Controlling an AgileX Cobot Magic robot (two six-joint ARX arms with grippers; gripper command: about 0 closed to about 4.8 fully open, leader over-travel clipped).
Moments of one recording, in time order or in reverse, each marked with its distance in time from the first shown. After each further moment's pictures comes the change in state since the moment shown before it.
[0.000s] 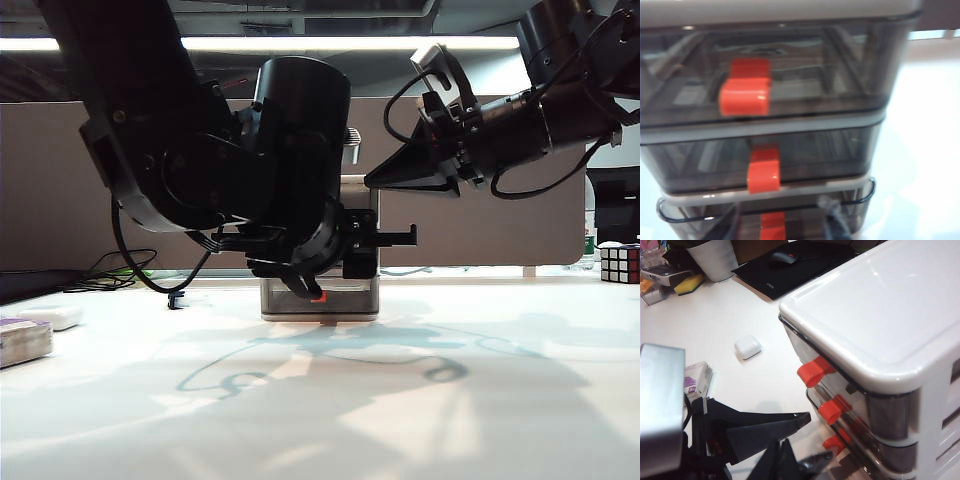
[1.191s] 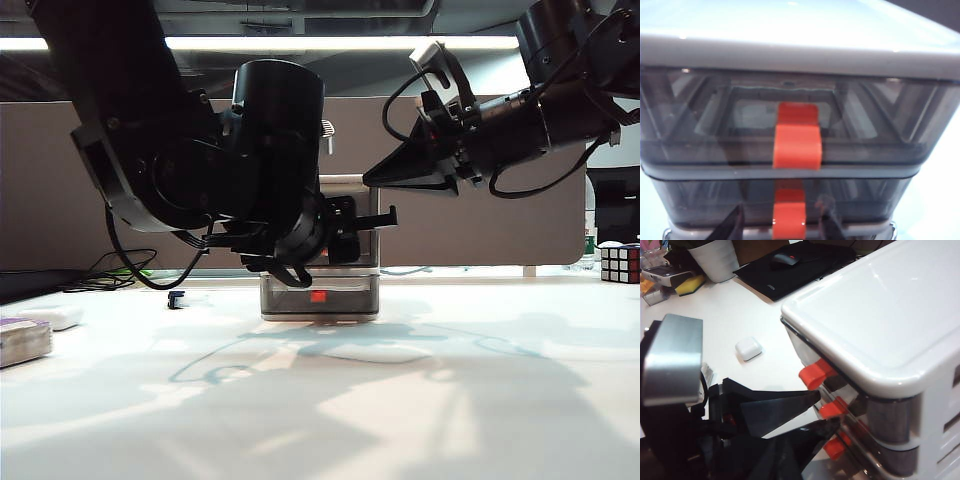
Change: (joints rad) left arm 0.055 0.000 0.005 0.052 0.067 -0.063; right arm 0.004 0.000 0.000 0.008 0.000 0.000
